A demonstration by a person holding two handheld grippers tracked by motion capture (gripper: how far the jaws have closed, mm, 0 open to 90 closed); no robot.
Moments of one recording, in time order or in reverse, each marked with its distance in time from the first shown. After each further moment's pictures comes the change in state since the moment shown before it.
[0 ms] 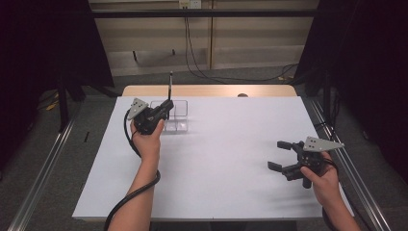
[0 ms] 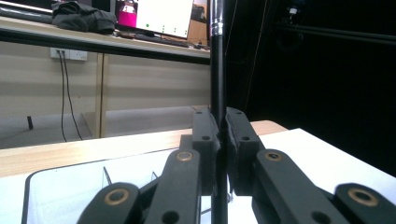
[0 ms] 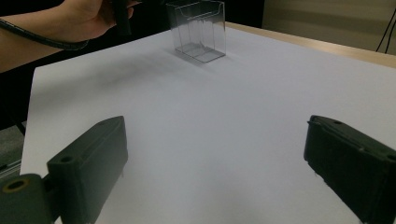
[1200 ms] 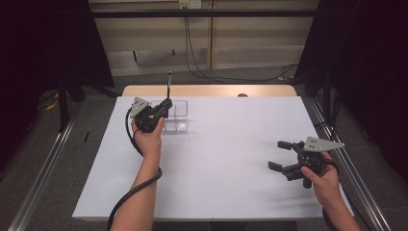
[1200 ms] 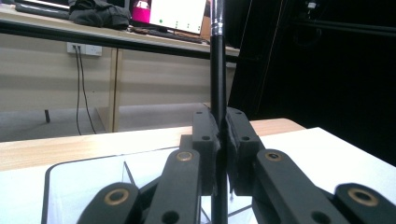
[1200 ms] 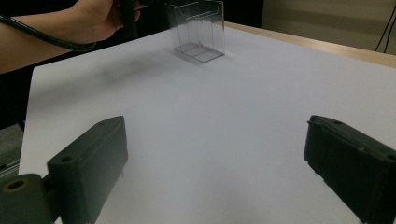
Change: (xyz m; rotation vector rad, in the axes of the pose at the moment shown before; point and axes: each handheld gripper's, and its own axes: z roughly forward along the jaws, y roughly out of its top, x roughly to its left) left arm 0.010 -0.006 0.011 0.014 0.054 -0.005; right arm -0.001 -0.001 -0.001 0.001 -0.002 -0.002
